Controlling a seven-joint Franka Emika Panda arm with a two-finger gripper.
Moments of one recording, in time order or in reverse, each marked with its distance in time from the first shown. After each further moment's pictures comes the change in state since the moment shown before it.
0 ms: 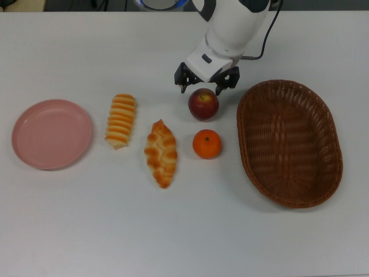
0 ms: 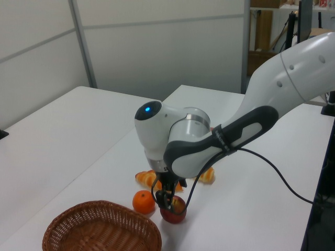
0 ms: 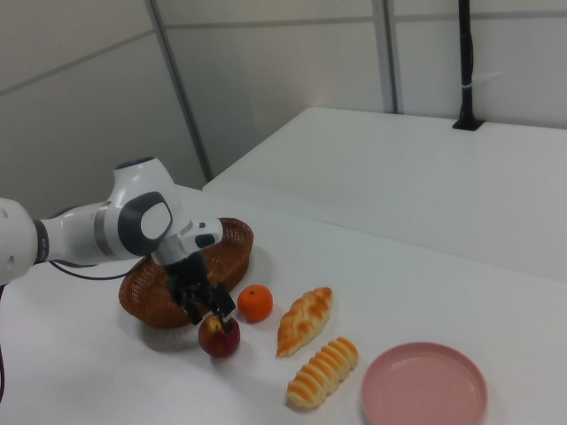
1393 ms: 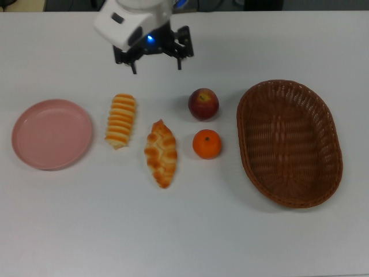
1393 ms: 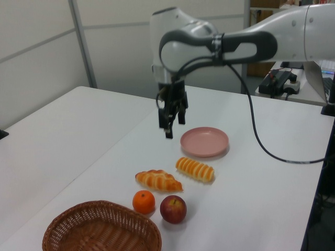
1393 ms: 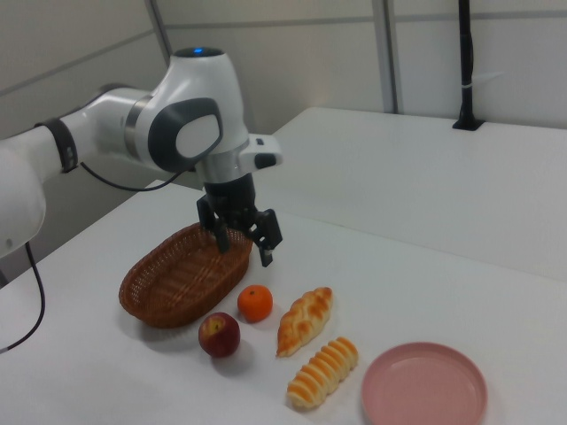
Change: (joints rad) arm -0.248 -0.010 -0.005 0.410 0.242 -0.357 -0.396
